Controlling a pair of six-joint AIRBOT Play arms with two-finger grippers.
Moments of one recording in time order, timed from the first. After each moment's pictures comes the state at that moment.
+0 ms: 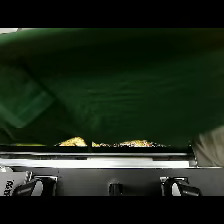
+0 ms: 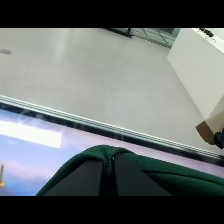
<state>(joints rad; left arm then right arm) 0.30 -0.56 1.61 1.20 -1.12 -1.72 -0.25 -0.64 1.80 -1.26 1.15 1.61</state>
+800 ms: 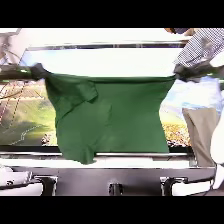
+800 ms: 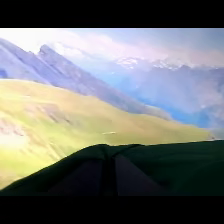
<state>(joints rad) 0.11 -1.50 1.54 1.02 -0.96 -1.43 -0.17 -1.67 1.75 -1.24 1.13 1.55</state>
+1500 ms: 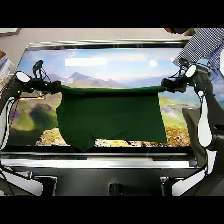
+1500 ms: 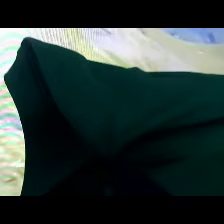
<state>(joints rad) 0.12 -1.78 1.60 1.07 -1.04 -1.31 -0.12 -1.85 1.75 -1.38 1.13 1.60</state>
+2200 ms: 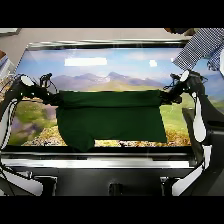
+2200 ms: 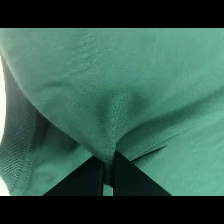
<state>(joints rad) 0.12 -1.79 1.54 1.14 -1.26 -1.31 -0.12 -1.93 1.75 -1.38 1.36 1.59</state>
